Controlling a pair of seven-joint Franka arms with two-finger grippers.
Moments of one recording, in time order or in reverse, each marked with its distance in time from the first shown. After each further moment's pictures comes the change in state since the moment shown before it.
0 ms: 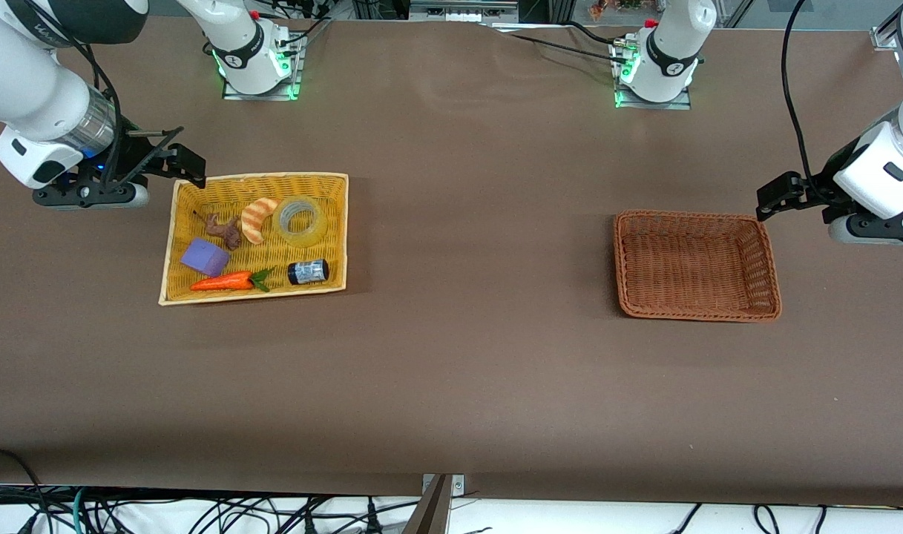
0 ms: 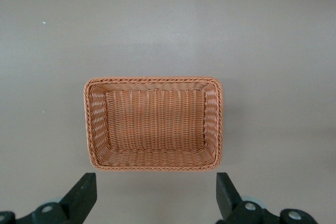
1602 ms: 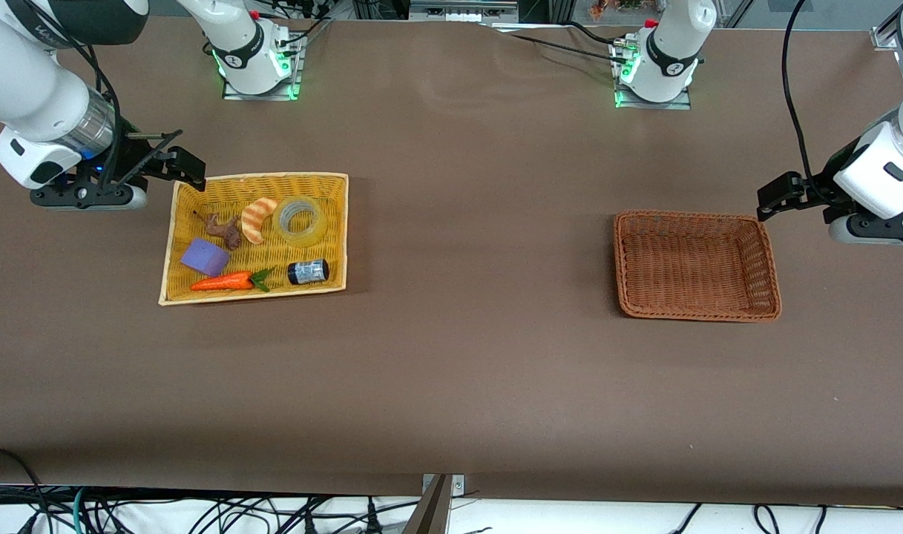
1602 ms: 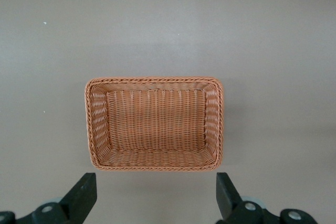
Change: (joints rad) left arm 0.000 0.000 0.000 0.000 0.001 0.000 0.000; right arm 0.000 0.002 -0.001 0.001 0.000 0.015 0.024
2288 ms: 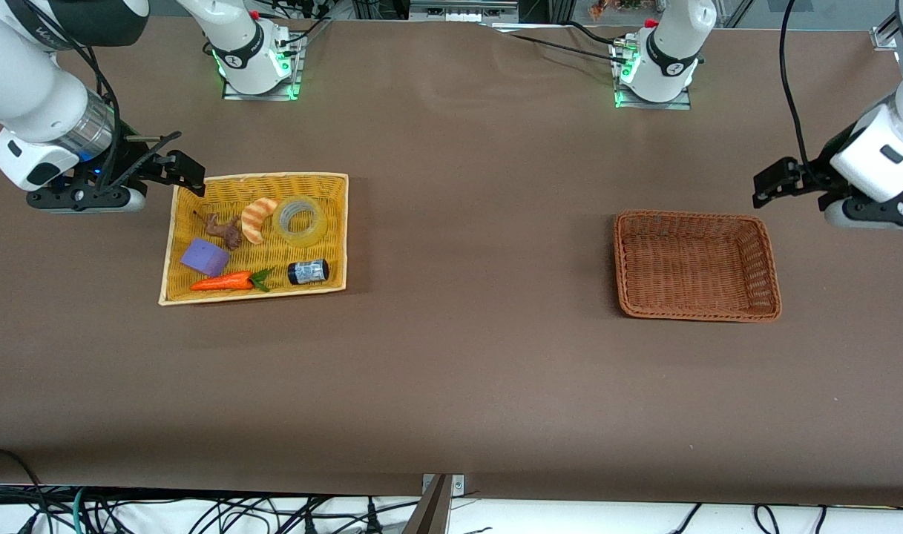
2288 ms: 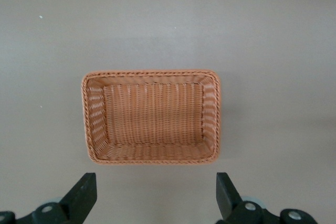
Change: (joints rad) left arm -0.006 -0.025 -0.003 -0.034 0.005 0.000 0.000; right arm 0.000 0.003 0.000 0.000 0.000 0.034 0.000
